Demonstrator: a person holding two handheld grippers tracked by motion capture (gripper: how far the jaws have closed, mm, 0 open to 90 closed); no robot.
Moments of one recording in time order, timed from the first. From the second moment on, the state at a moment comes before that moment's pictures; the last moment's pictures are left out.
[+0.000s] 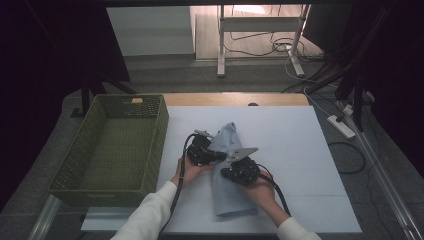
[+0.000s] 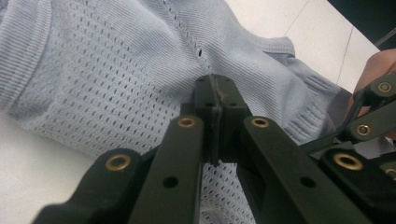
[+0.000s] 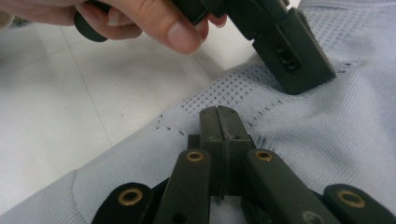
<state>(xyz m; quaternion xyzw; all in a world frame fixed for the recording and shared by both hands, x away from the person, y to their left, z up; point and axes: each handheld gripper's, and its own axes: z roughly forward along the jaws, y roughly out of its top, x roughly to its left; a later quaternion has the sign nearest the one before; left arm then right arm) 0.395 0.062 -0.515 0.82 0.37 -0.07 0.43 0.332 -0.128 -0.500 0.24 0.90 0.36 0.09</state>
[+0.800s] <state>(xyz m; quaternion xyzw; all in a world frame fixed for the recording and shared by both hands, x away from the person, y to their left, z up) 0.394 0.064 -0.518 0.82 0.37 -0.08 0.42 0.310 -0.135 -0.505 0.21 0.90 0.38 0.05</state>
